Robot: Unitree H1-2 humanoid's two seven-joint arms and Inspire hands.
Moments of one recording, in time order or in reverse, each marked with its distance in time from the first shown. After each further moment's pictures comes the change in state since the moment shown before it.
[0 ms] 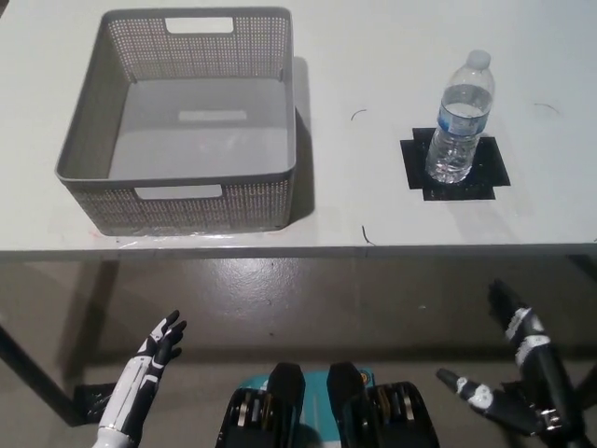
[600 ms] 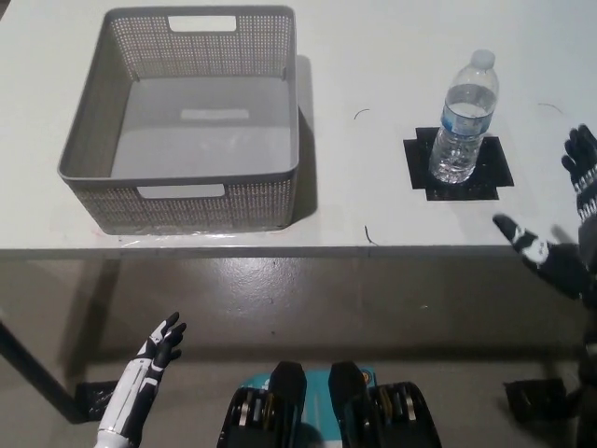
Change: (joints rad) left_arm 0.007 0.000 -0.001 0.000 0.000 -0.009 0.000; right_arm -0.349 -0.005 -0.145 0.059 0.007 0.056 -0.059
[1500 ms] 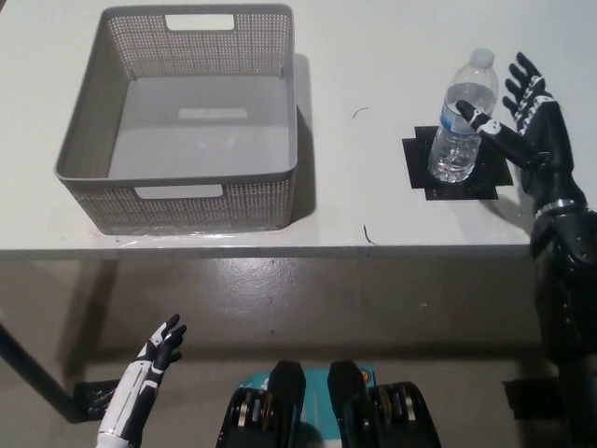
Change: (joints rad) left_arm 0.005 0.000 0.000 -0.002 0.000 -0.003 0.000; right_arm -0.470 -0.028 -0.039 0.691 0.100 0.103 -0.002
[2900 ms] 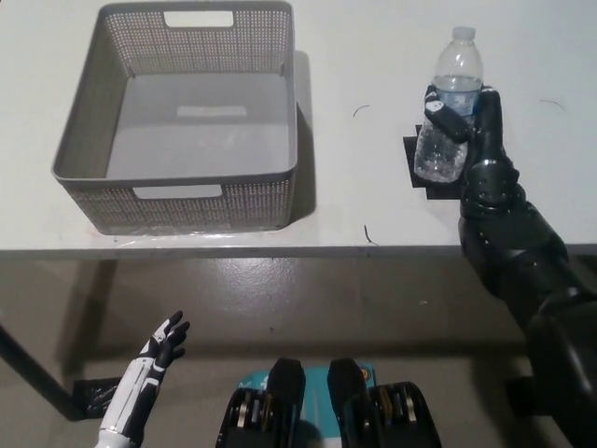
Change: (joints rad) left_arm -0.010 -0.001 0.002 -0.002 -0.006 -0.005 -0.016; right_arm -0.401 0.047 0.151 0.765 -0.105 -0.162 -0.404
